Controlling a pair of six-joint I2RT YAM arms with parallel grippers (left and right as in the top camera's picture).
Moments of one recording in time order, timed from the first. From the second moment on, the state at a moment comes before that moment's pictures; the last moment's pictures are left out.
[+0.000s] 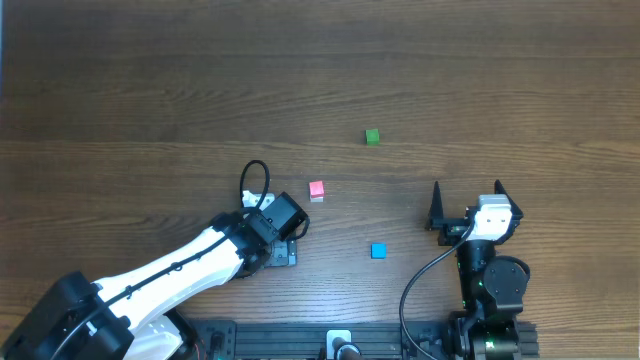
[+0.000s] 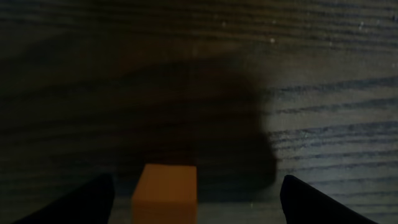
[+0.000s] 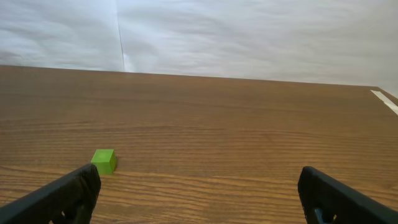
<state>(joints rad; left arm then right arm) -0.80 1.41 0.63 -0.66 -0.13 -0.85 0.03 0.01 0.01 -0.07 0.03 -0.05</state>
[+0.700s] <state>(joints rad) -0.80 1.41 0.63 -0.67 -0.10 -0.82 0.03 0.01 0.01 -0.07 0.03 -0.05</state>
